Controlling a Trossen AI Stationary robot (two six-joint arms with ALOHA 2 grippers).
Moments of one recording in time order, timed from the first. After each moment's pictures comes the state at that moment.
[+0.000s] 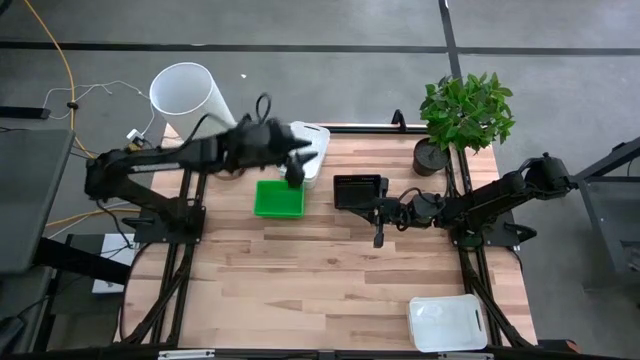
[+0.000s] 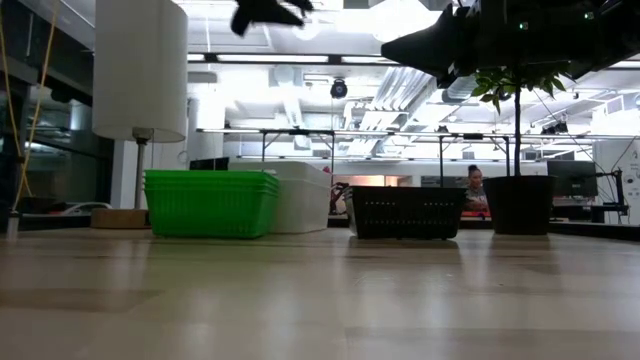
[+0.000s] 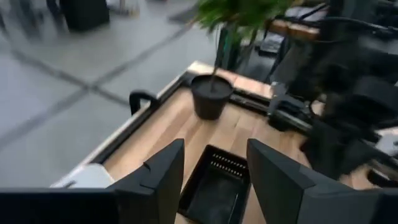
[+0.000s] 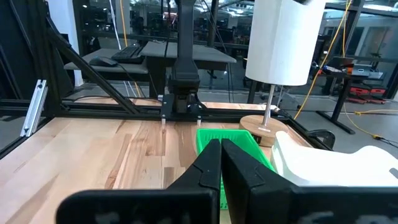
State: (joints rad) left arm 0.25 1.30 1.23 -0.29 -0.26 -0.20; right arm 0.17 1.31 0.43 0.88 0.28 -0.10
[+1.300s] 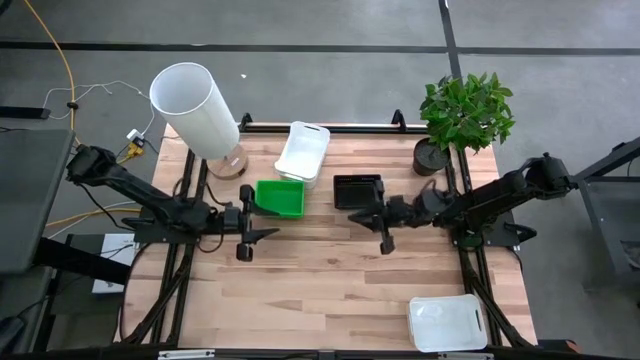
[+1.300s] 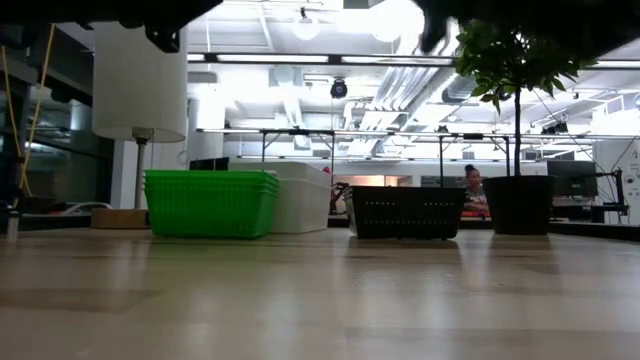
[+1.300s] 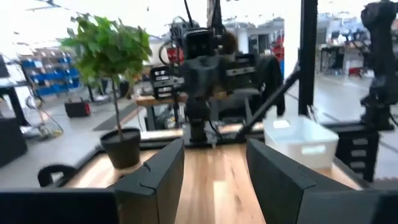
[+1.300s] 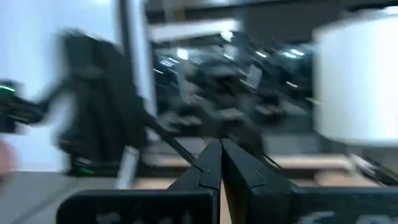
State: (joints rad) left arm -0.27 0.98 0.30 0.78 -0.42 0.15; right arm 0.17 1.31 0.49 1.03 0.03 0.03
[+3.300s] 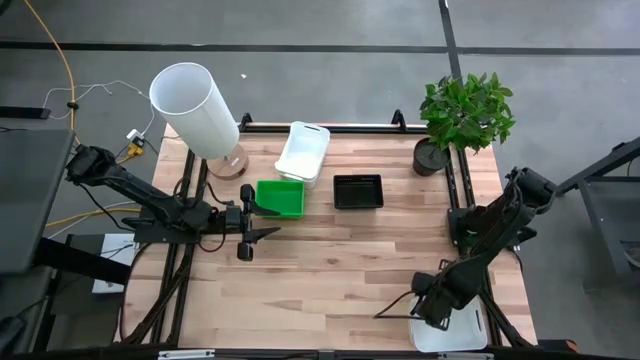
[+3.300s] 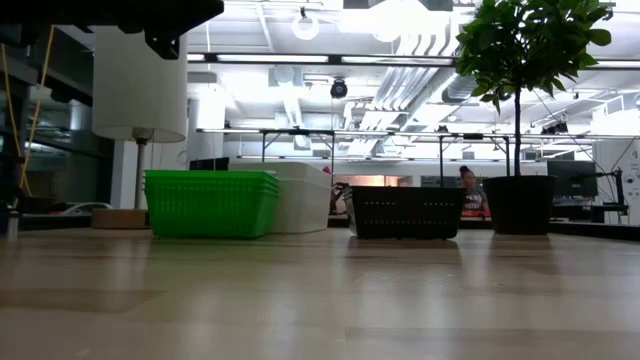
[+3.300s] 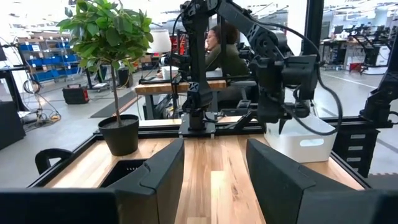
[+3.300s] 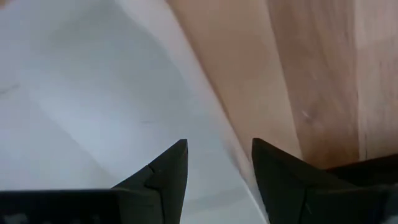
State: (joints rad) left arm -0.27 0.97 0.31 0.72 -0.43 0.09; right arm 0.89 1.57 0.96 -0.92 -0.23 1.28
